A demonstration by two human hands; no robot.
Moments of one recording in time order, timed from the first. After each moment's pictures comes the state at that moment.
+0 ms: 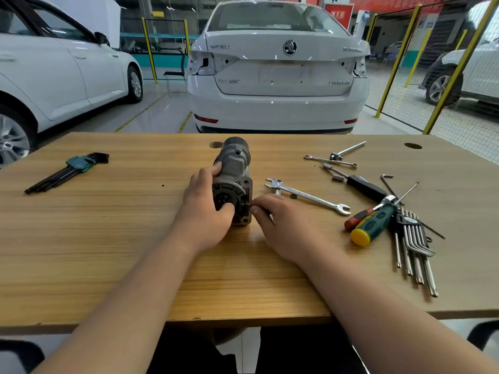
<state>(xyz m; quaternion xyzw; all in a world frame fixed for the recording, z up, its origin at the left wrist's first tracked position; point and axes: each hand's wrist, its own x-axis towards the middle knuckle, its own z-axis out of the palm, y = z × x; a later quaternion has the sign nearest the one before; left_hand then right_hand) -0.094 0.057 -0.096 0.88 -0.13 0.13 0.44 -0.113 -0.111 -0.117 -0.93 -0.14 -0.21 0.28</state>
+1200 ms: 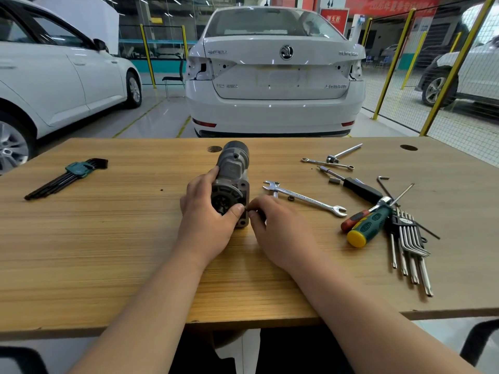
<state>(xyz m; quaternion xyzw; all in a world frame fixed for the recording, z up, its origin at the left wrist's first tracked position) -0.086 0.047 -0.123 0.86 -0.11 0.23 0.45 -0.125 -0.099 -0.110 -0.94 -0.08 -0.21 0.26</state>
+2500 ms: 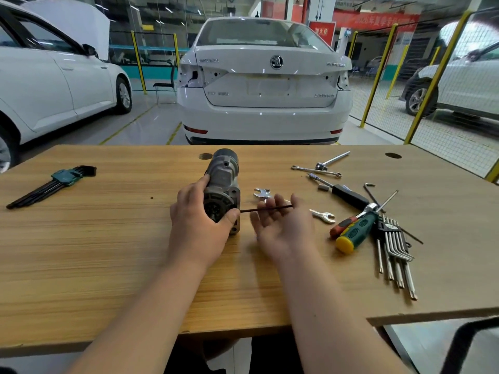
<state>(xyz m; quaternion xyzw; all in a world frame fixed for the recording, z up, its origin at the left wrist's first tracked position) -0.089 0.039 -0.120 0.87 -0.07 0.25 0.42 -0.106 -0.102 -0.095 -0.22 0.20 -0.06 0.95</state>
